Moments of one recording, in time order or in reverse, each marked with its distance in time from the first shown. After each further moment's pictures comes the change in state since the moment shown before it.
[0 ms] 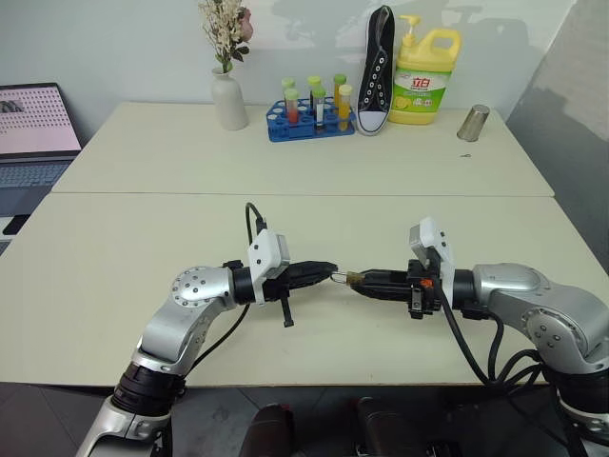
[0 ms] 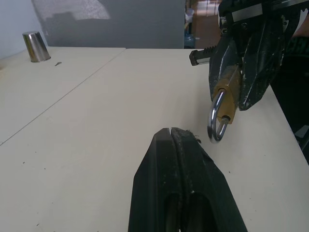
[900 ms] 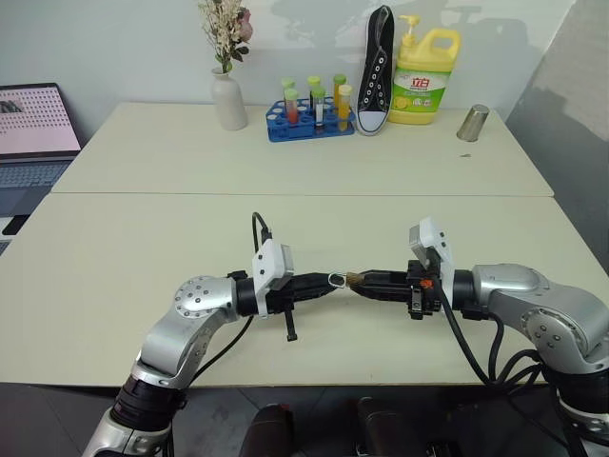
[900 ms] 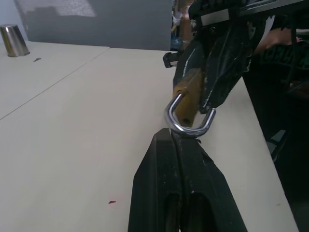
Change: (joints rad) left arm 0.073 0.002 -0.004 -0.112 -0.037 0.093 -0.023; right arm 0.000 0.002 0.000 0.002 -0.003 0.000 0.000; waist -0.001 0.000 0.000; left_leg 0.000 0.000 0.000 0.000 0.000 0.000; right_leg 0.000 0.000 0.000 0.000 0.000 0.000
